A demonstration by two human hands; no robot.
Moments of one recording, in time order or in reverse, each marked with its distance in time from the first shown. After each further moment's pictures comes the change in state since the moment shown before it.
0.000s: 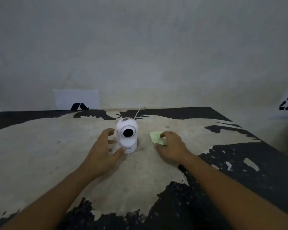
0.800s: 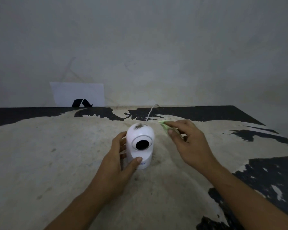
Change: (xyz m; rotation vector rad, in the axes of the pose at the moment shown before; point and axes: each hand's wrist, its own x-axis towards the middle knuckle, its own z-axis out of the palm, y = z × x) left_hand 0.025 -0.023 0.019 -0.200 -0.038 0.021; right_hand 0.032 -0.034 -0.004 0.343 0.346 -0.313
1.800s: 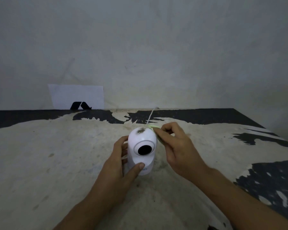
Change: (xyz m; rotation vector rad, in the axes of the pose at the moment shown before) left_hand 0.005 -0.001 0.000 0.001 -0.016 0.001; right_hand 0.001 -0.015 0.021 -0.217 -0.138 -0.348
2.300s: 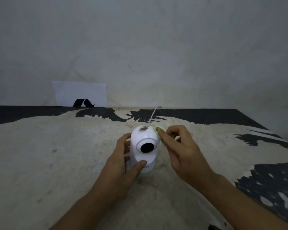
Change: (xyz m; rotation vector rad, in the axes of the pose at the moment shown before) left_hand -0.001 0.001 0.000 0.039 -0.004 -0.004; right_hand -0.015 0.000 -0.001 -0.134 0.062 -0.109
